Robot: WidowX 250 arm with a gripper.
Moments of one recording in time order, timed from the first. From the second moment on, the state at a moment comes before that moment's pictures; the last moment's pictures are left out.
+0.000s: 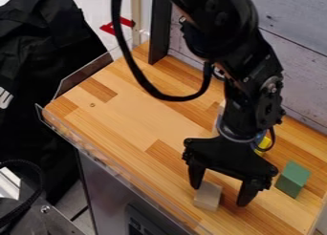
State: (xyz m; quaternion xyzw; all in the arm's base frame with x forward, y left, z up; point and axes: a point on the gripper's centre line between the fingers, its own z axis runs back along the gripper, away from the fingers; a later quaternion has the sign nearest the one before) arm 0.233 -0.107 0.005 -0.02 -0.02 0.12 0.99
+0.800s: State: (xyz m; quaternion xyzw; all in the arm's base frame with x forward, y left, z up) arm 0.225 -0.101 -0.014 -0.03 0.01 0.18 0.98
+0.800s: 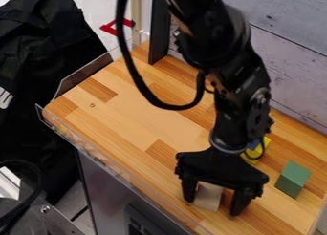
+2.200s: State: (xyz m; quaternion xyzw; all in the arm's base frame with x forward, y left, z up) arm 0.275 -0.095 0.092 -0.01 -0.10 0.06 0.99
